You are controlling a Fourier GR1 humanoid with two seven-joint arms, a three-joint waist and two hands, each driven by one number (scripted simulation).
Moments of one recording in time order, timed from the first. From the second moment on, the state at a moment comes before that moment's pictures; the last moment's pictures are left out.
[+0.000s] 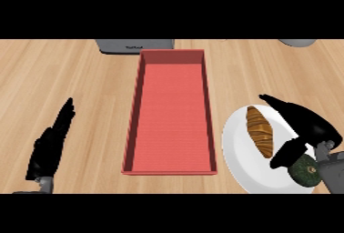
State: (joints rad) left arm 0.02 0.32 -0.10 -1.57 -0.06 0.19 0.11; right arm -0.27 -0.59 0.28 -1.61 0.33 0.40 0.56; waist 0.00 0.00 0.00
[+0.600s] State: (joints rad) left arm 0.00 0.28 -0.02 -1.55 -0.10 0.12 0.10; right arm -0.25 -0.48 0.18 -1.53 0.48 0.44 0.44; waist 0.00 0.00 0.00
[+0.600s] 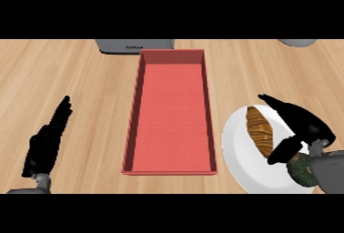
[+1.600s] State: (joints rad) left arm 0.02 0.22 0.05 -1.55 -0.17 0.05 0.07; right arm -0.21 -0.35 0.11 -1.46 0.67 0.49 0.34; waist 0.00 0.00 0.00
